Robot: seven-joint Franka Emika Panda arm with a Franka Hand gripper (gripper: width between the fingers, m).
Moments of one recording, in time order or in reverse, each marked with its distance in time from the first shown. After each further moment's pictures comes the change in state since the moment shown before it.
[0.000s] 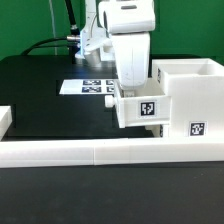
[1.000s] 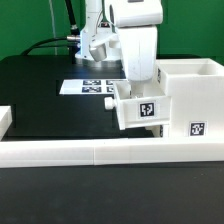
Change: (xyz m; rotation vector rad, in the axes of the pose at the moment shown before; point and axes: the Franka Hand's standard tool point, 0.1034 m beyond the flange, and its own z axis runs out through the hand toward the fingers) arm 0.009 0.010 -0.016 -0.024 0.000 0.006
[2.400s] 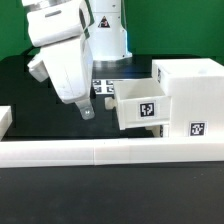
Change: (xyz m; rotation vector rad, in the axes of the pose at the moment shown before) arm -0.074 0.030 0.015 0.024 0.208 0.034
